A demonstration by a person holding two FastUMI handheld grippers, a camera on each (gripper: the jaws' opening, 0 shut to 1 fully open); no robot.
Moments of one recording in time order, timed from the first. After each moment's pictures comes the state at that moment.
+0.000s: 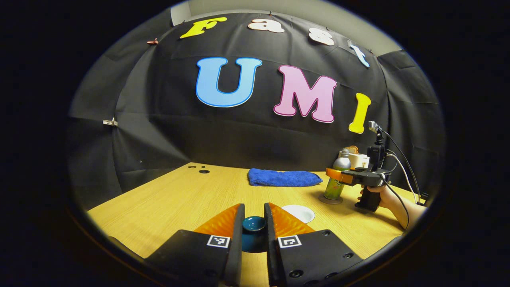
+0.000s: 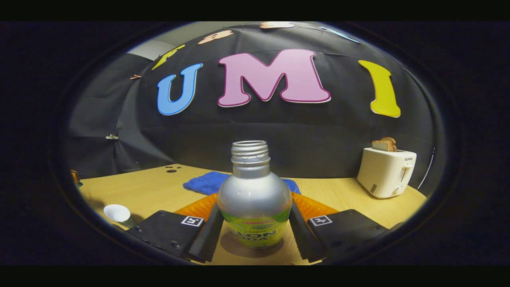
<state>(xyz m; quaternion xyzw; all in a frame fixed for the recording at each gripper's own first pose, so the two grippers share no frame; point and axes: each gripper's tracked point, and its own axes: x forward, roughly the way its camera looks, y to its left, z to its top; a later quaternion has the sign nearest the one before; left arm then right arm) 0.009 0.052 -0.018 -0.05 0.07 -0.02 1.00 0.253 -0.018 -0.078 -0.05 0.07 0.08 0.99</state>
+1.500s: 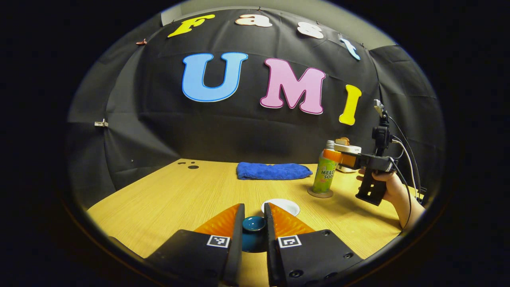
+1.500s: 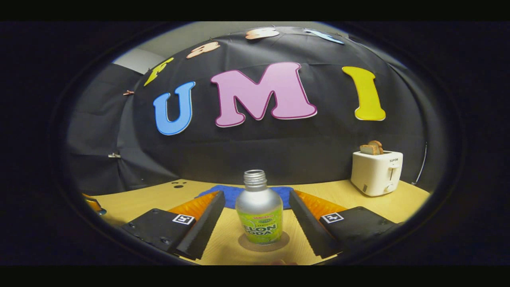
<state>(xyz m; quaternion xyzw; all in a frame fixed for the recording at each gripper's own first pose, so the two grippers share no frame) 0.007 0.015 -0.022 -0.03 0.09 -0.05 0.99 0.205 -0.009 -0.016 0.00 0.01 0.07 1.00</state>
